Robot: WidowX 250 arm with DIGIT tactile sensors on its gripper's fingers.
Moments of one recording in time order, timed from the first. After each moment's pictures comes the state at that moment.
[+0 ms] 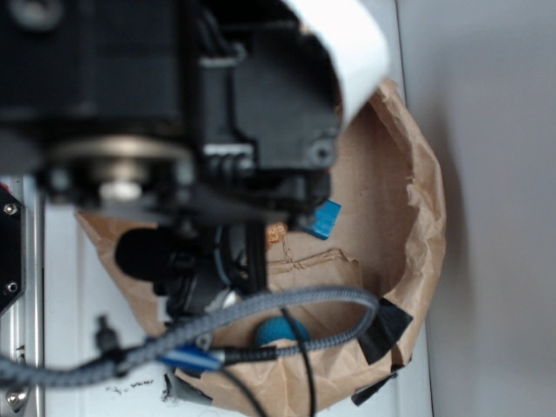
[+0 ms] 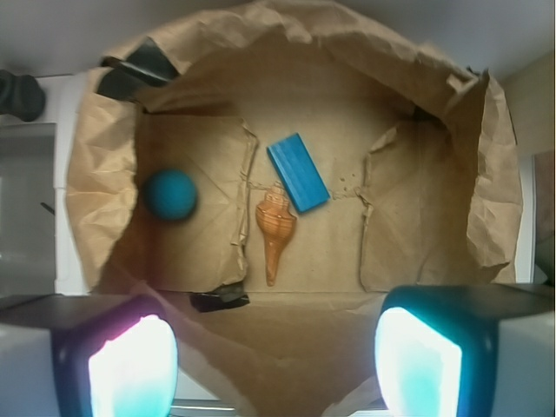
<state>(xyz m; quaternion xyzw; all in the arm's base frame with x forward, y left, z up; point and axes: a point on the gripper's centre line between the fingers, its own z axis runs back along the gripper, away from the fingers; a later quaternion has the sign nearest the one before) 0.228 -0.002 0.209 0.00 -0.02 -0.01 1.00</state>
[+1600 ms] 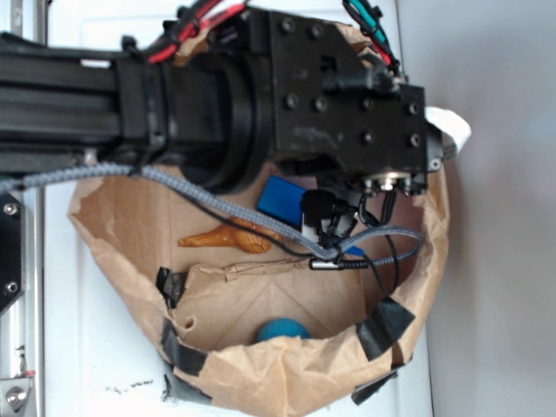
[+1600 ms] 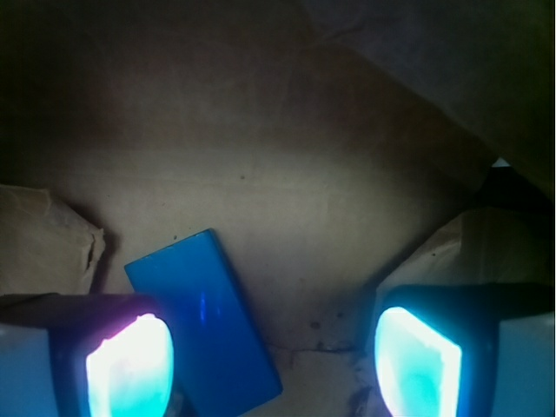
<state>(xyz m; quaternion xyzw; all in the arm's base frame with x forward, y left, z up) 0.310 0.038 0.068 0.06 -0.02 -0.03 1.00</state>
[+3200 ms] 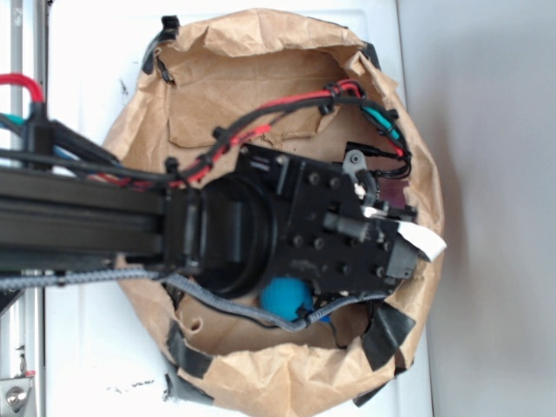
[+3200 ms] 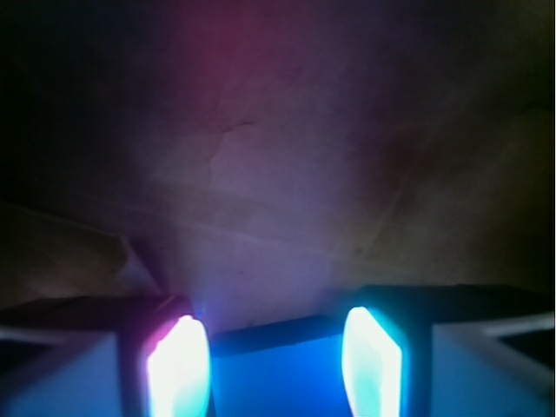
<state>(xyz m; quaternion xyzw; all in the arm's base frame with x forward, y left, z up) 0.324 0.006 0.028 0.10 -0.08 -0.12 0.98</state>
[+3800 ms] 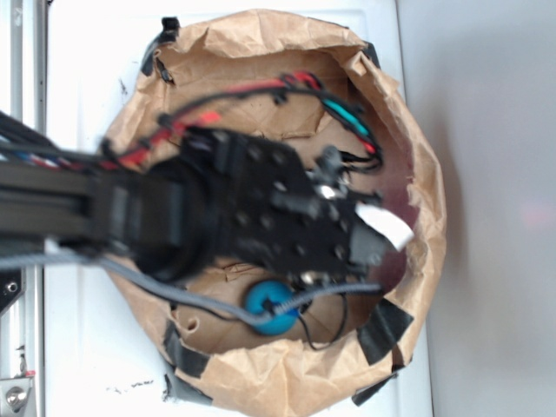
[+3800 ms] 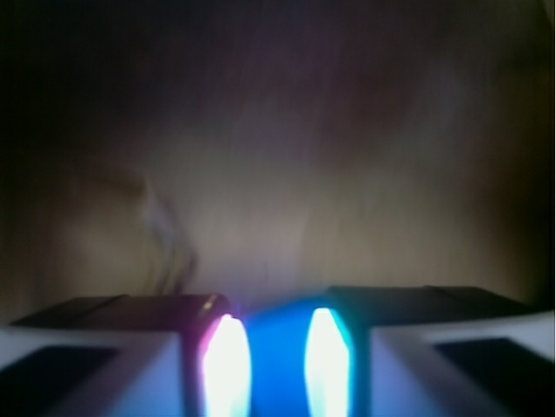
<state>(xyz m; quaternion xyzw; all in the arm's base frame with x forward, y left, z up) 0.304 0.014 0.050 0.07 -0.10 -0.10 0.99</state>
